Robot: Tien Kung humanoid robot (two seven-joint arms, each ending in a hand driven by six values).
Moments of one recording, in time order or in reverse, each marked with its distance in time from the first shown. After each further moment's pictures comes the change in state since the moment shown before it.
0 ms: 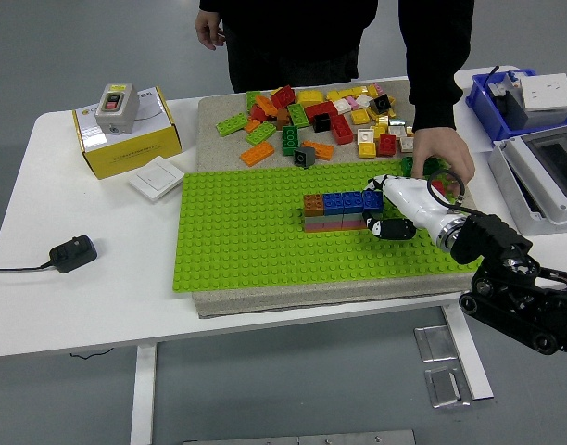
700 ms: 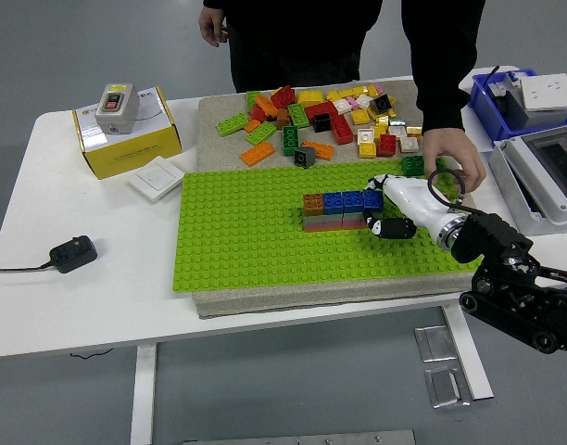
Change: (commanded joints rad) left arm -0.002 -0.001 -0.002 0.000 0.002 -0.001 0.000; right arm 0.001 0.000 0.002 -0.002 0.006 0.002 0.000
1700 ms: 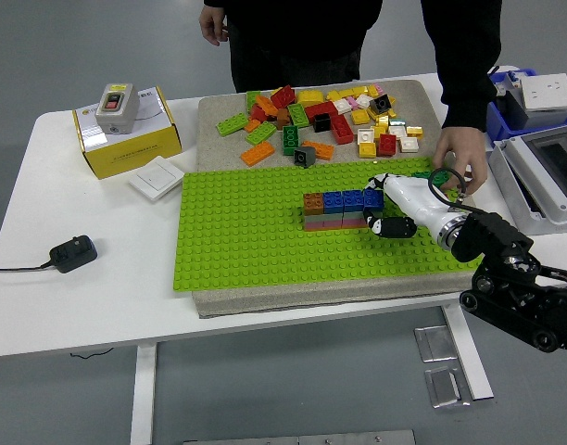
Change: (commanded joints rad) left arm 0.000 0.000 -0.002 0.000 0.002 -0.001 0.000; right arm 0.000 -0.001 0.003 0.000 0.007 0.003 0.002
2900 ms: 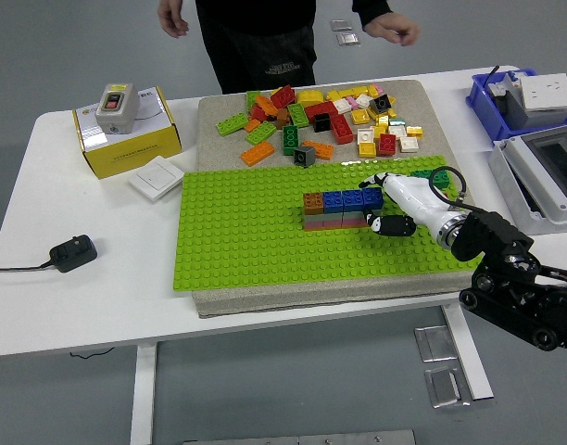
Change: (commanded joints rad) left arm -0.001 0.001 0.002 0.000 0.002 -0.002 -0.002; right arm 0.002 0.001 0.011 0.003 0.023 0.002 0.008
